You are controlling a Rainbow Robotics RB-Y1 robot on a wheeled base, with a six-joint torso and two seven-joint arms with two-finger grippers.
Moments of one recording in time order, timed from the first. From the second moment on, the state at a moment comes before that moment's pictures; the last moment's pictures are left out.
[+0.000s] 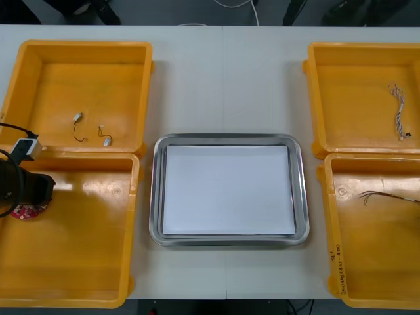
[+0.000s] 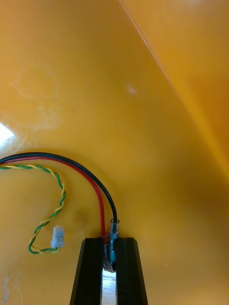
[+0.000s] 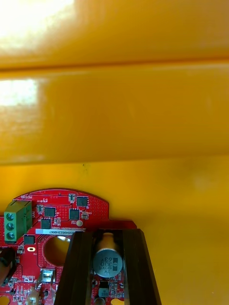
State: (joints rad) right arm 0.16 -0.64 -0.35 -1.70 -0.78 1.25 1.18; left arm -0.10 0.94 -0.11 -1.80 0.80 1.27 -1.33
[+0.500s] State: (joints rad) right arm 0.15 -0.64 -0.41 -1.79 -0.80 1.44 1.18; left arm -0.10 0.96 -0.11 -1.93 0.80 1.40 -1.33
